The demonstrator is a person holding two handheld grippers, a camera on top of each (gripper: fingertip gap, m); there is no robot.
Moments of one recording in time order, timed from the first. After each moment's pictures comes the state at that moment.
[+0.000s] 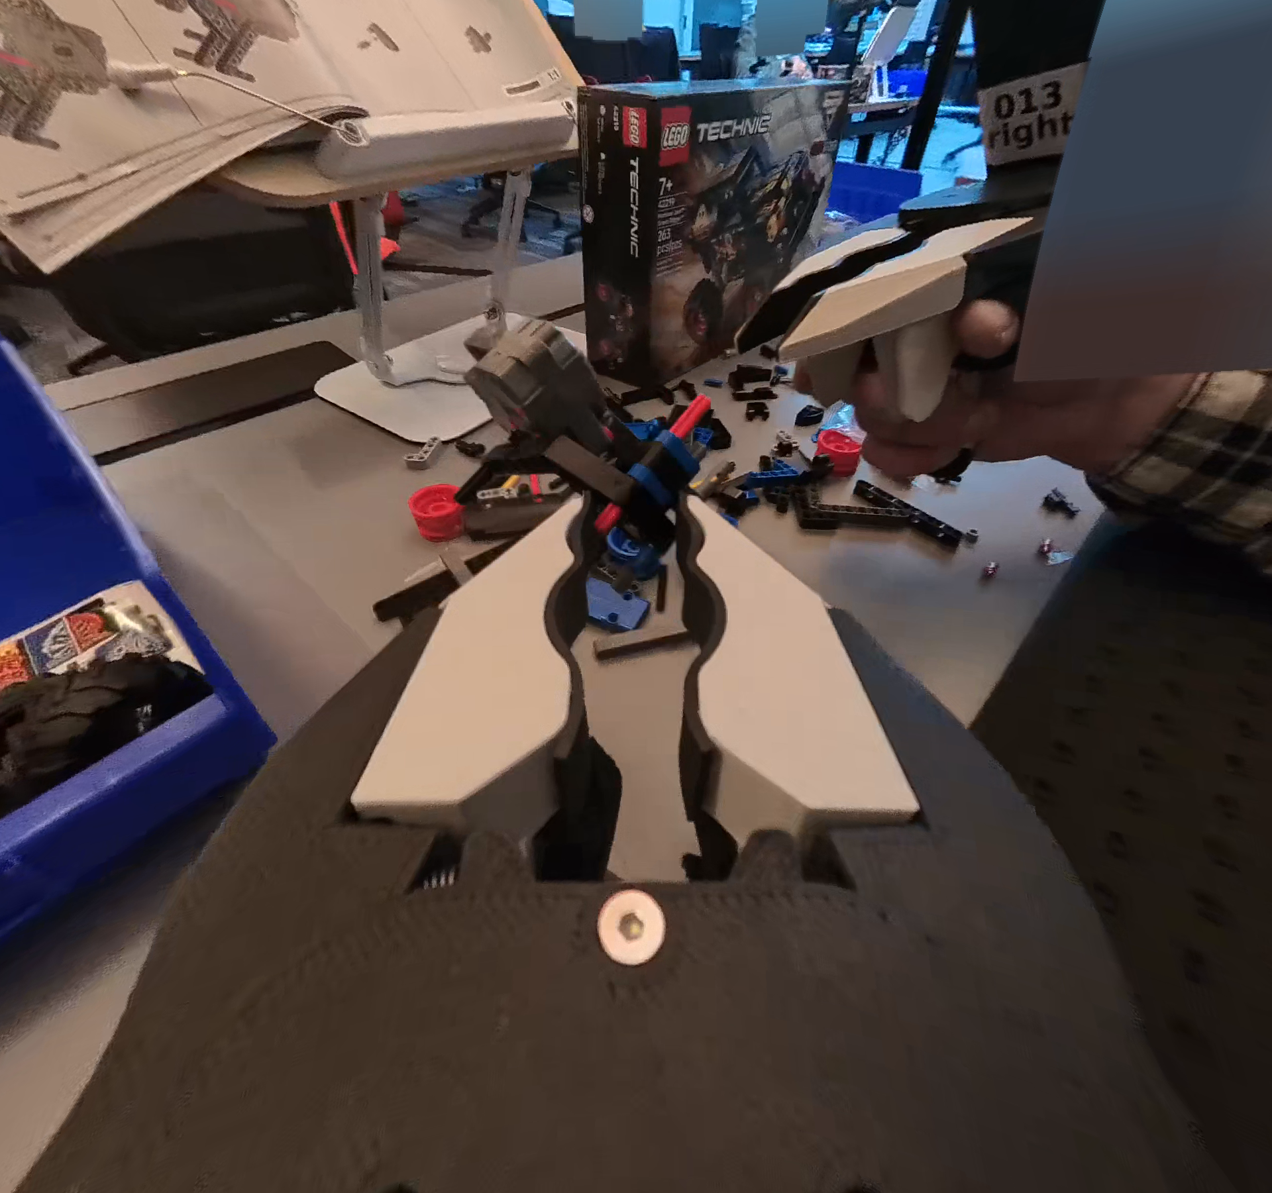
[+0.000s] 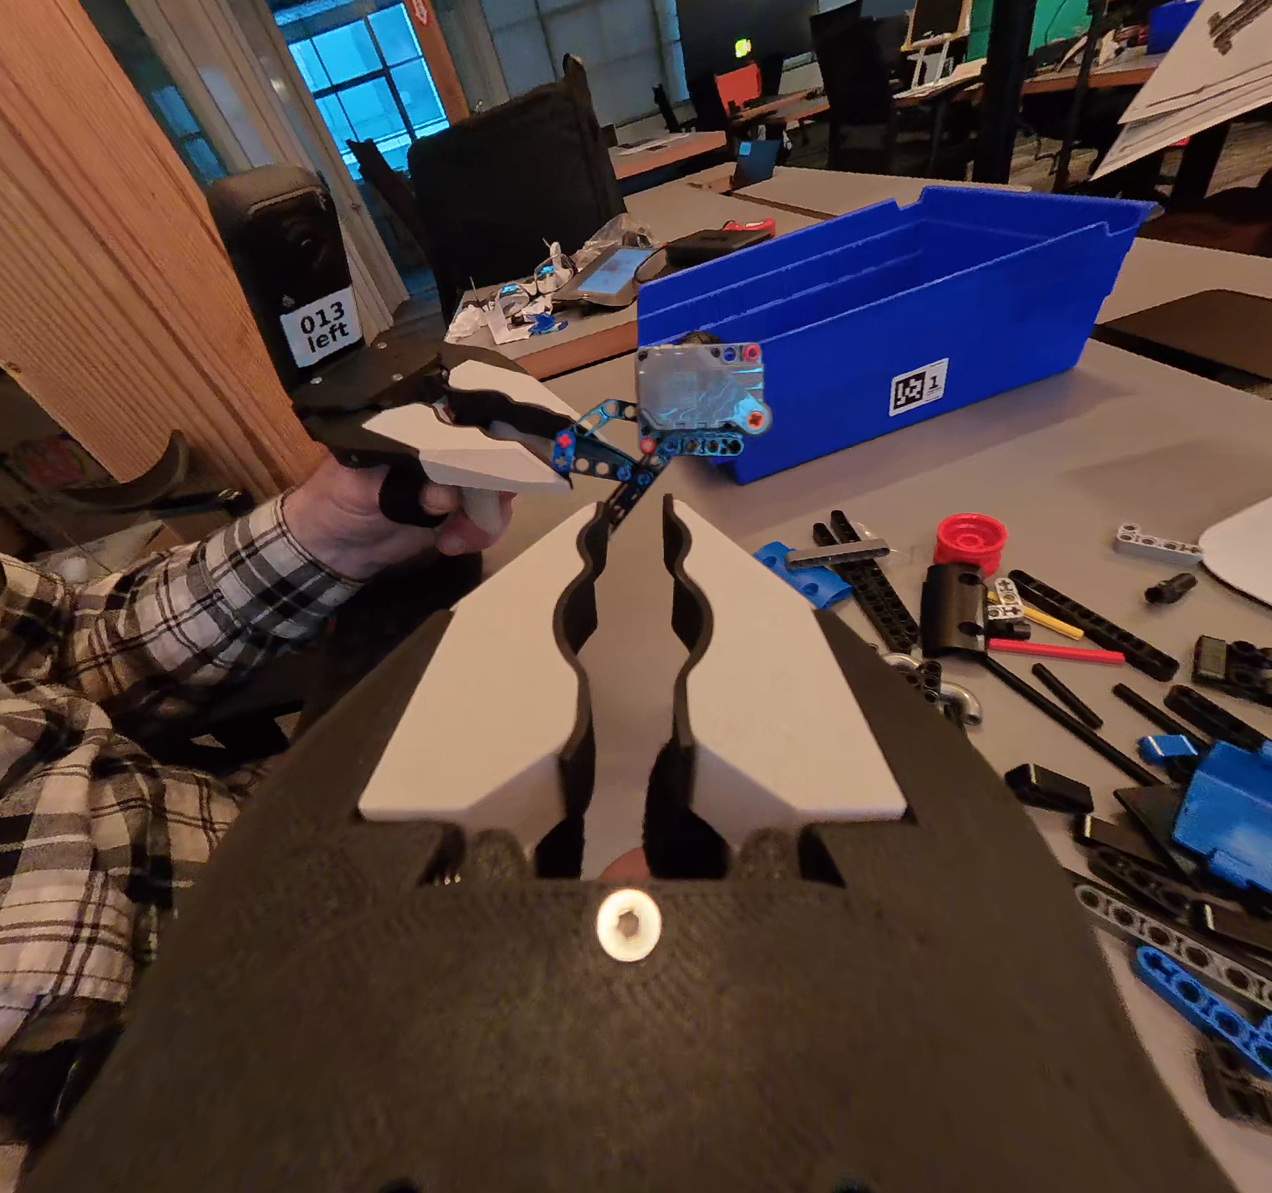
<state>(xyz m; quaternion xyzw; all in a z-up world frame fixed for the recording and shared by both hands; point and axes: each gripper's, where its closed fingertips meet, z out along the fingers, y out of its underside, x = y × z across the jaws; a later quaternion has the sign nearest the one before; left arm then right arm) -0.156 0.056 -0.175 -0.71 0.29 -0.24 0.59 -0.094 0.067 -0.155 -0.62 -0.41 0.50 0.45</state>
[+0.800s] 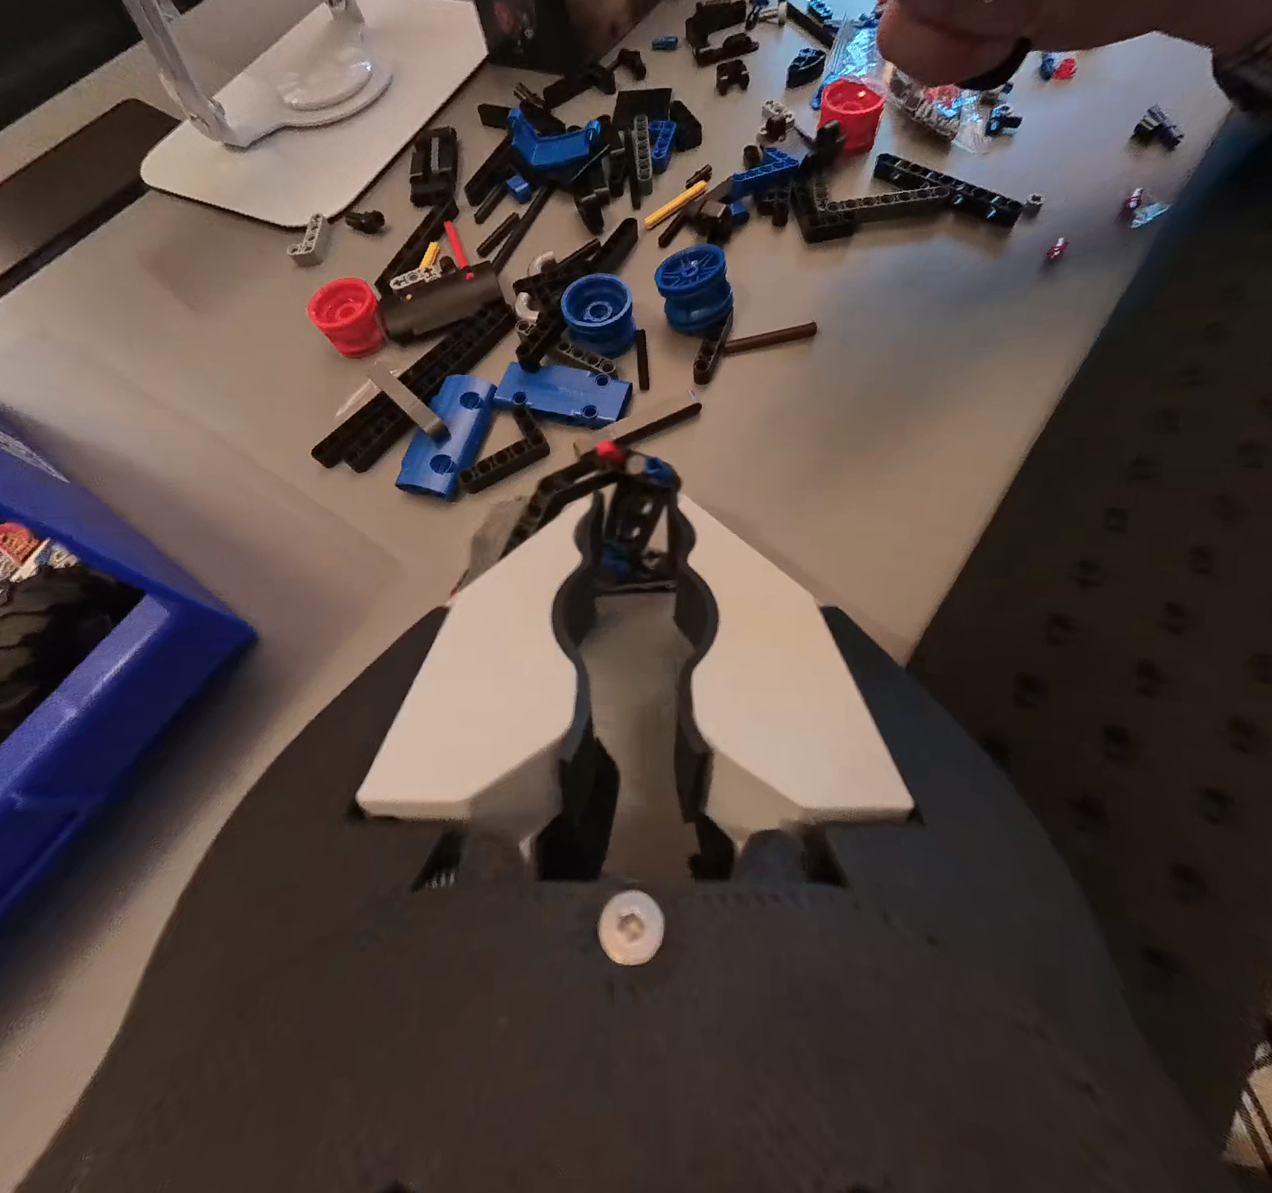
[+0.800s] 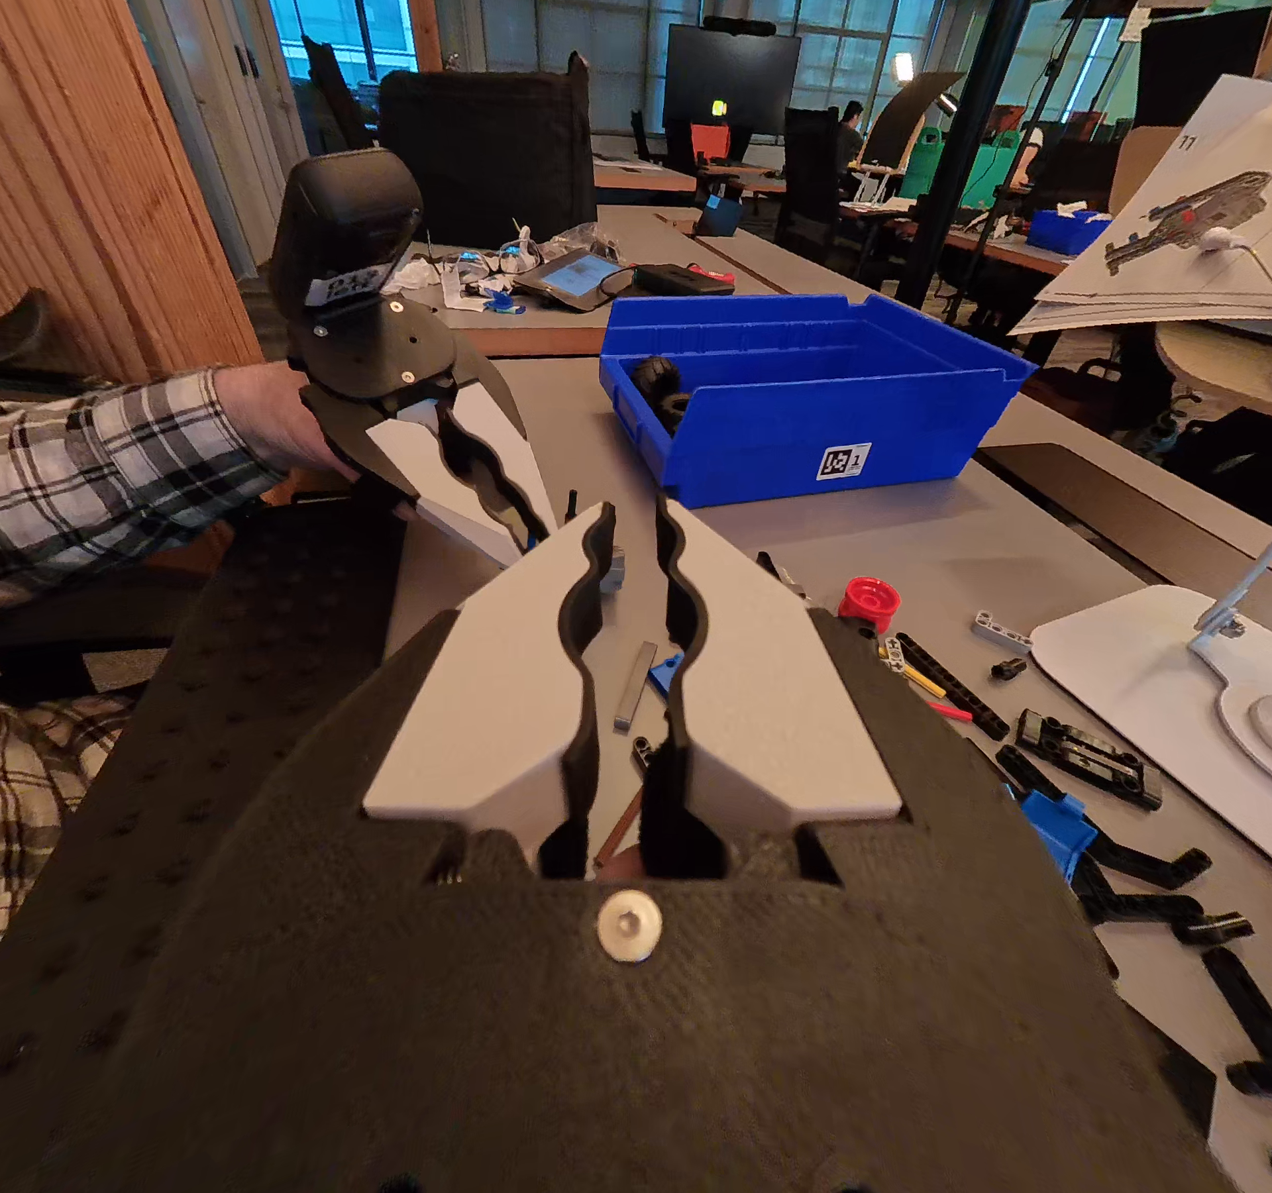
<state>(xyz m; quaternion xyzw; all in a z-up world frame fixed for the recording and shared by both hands) -0.168 0.039 -0.245 -0.78 0.42 -0.16 0.44 -0.088 0.059 -0.149 -0.57 -0.48 0.41 0.53</state>
